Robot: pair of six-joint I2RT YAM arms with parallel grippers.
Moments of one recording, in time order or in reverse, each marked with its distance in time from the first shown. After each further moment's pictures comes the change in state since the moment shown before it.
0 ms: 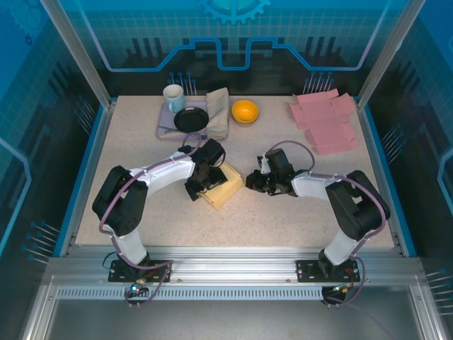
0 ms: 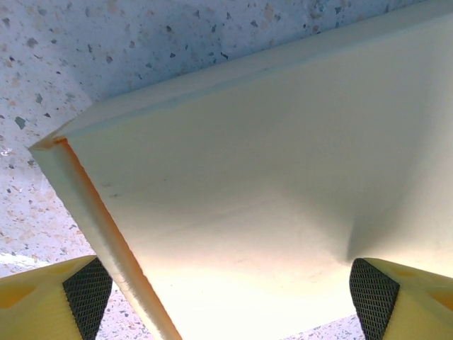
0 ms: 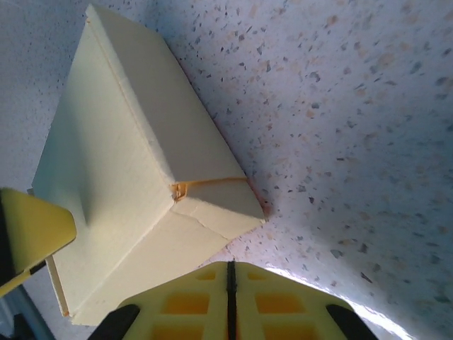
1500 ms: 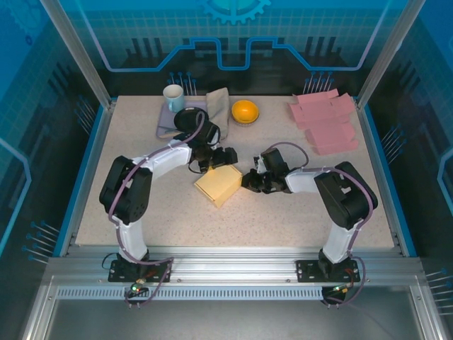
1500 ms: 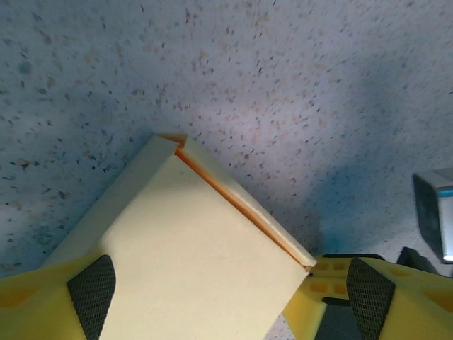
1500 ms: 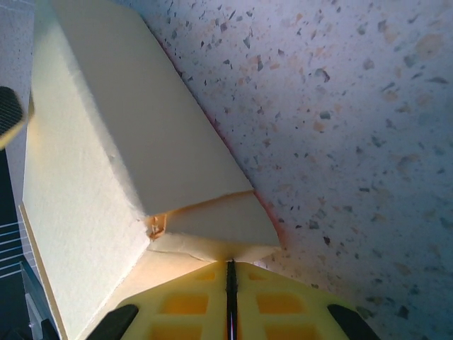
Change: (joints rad) left arm 0.124 0.124 0.127 0.312 0.239 0.532; right arm 0.002 0.108 0.047 0.037 -0.048 0.063
